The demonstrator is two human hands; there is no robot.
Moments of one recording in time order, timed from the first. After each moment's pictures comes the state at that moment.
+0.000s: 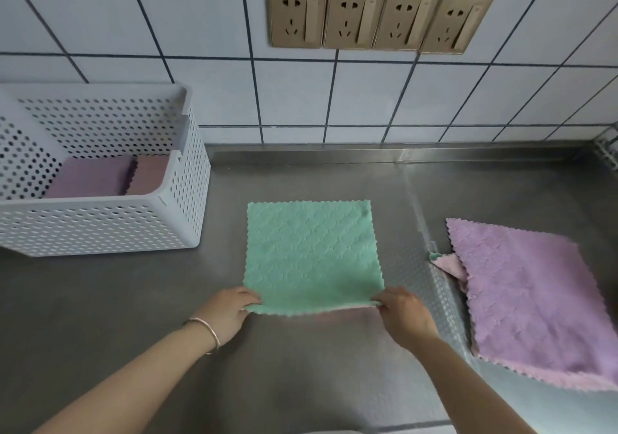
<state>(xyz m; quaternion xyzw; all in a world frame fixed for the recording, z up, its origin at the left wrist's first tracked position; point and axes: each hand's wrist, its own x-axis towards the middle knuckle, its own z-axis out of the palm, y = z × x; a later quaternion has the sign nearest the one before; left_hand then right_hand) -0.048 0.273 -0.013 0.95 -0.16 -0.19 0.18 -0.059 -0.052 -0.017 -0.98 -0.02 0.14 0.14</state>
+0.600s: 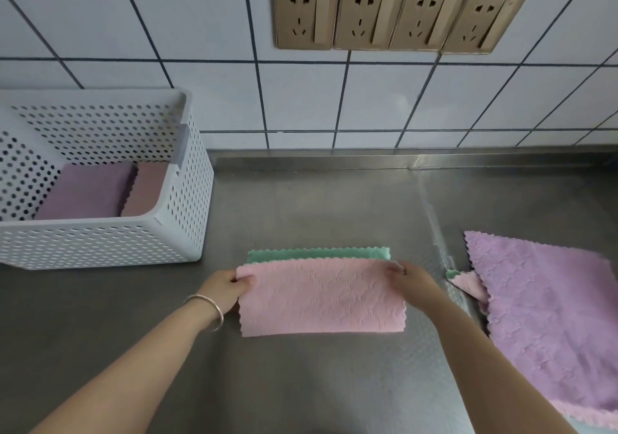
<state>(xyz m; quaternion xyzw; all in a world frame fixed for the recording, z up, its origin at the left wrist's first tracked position) 0.008 0.273 0.002 0.84 0.20 -0.24 0.44 0.030 -0.049 0.004 -0.89 0.16 0.26 0.33</state>
